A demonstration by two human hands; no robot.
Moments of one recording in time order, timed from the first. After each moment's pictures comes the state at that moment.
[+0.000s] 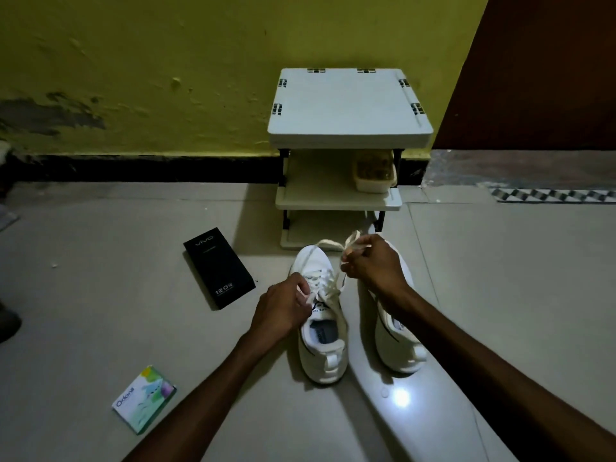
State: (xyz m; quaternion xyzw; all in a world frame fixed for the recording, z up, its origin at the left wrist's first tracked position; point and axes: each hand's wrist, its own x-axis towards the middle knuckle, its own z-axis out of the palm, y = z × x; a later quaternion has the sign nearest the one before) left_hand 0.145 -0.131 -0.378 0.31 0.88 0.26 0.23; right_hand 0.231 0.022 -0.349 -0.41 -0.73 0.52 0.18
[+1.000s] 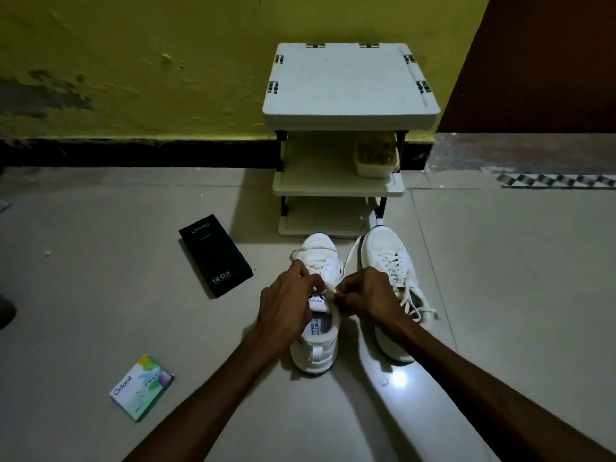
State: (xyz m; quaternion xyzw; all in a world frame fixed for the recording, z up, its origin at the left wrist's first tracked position) left_hand 0.161 -0.126 -0.385 0.42 0.89 0.15 0.09; right_hand 0.260 0.013 -0.400 -0.32 -0.82 0.47 0.03
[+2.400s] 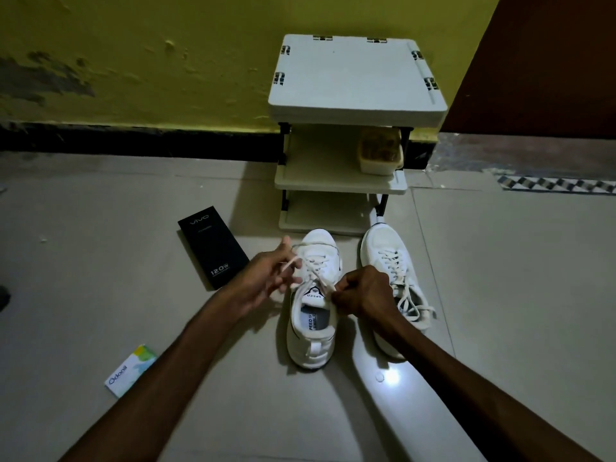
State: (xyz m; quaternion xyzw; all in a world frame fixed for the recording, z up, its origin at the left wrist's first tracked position) left_hand 0.113 -0.136 -0.365 0.14 0.64 0.58 0.48; right_hand 0.258 0.001 -0.392 -0.40 -0.79 0.46 0.03
